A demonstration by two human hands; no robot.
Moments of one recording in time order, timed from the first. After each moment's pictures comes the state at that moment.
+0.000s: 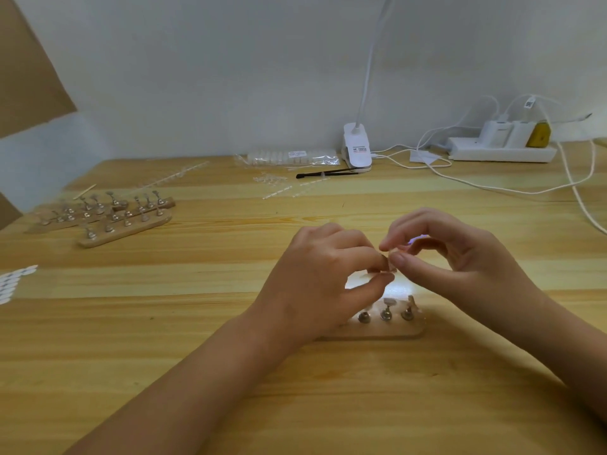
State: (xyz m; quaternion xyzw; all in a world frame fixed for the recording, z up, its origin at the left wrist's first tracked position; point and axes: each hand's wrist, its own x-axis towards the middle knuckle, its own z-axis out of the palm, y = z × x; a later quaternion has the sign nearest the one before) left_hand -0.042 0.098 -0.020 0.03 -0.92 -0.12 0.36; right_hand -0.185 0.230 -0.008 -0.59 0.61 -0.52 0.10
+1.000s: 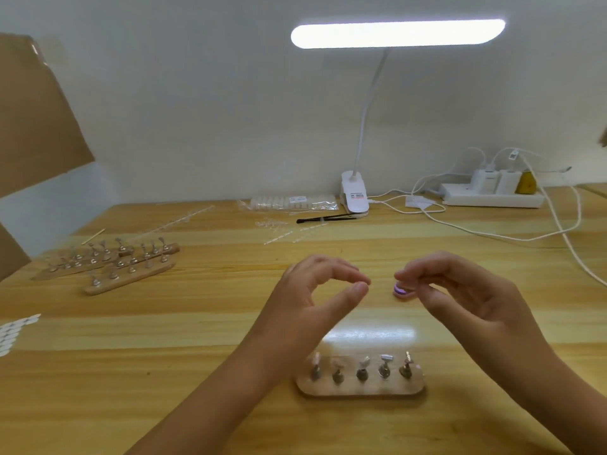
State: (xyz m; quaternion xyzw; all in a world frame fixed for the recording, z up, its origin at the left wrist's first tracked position) left_hand -0.039 0.082 -0.006 0.17 -0.84 -0.44 0.28; right_hand -0.181 0.238 0.001 -0.52 0.60 -0.61 0.06
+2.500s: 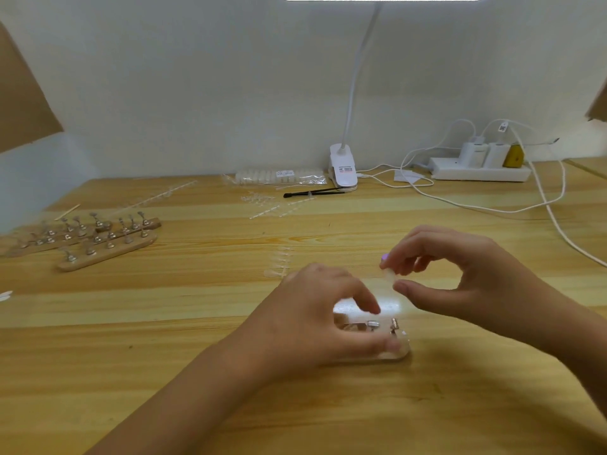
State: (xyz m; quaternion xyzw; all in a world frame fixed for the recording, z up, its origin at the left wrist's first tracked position) left_hand -0.037 0.099 -0.012 0.11 -0.95 -0.28 0.10; right_hand -0.209 0.247 0.016 -0.66 0.65 -0.38 0.04
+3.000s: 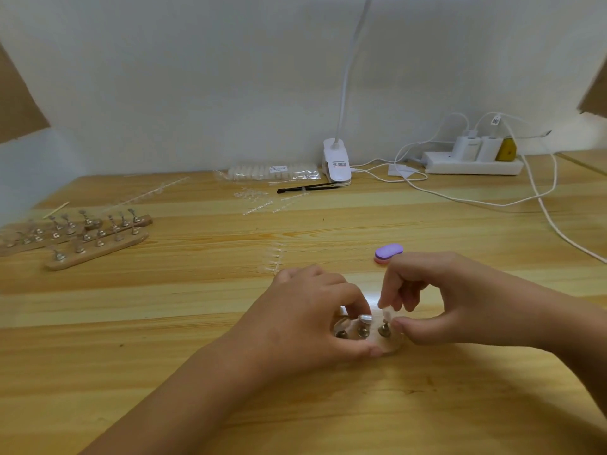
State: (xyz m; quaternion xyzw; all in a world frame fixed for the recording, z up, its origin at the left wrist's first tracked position) left_hand -0.039 0.102 -0.018 0.09 -0.98 -0.17 0.10; right_hand -0.209 0.253 0.011 -0.66 0.68 -0.26 0.19
